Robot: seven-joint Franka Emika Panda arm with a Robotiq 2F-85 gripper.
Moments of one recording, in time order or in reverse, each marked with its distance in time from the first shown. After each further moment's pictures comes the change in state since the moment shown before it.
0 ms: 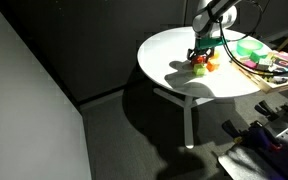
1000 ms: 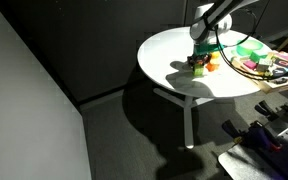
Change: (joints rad) arm 0.005 0.082 -0.003 0.052 0.000 -0.001 -0.007
